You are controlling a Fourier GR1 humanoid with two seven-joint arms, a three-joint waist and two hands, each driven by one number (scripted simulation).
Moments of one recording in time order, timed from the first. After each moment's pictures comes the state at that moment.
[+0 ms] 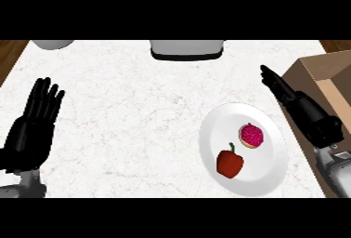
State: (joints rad) left arm -0.05 0.30 0.03 -1.65 0.32 0.11 -0.07; right arm -0.29 -0.56 0.28 -1.63 -0.19 0.02 0.12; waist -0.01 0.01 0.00
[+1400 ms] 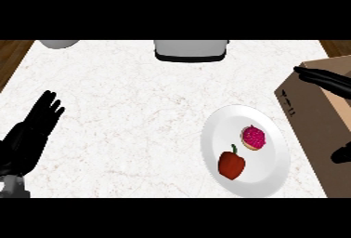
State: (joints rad) left arm -0.01 0.38 0.04 -1.63 0.37 0.05 0.21; right arm -0.35 -0.90 0.14 -1.54 0.12 0.47 -0.47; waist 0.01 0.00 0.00
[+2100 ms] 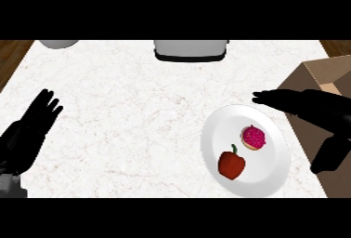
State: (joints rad) left arm -0.02 0.37 0.08 -1.63 0.37 0.01 0.23; right arm -0.42 -0.80 0.31 -1.65 0.33 0.66 -0.10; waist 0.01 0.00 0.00
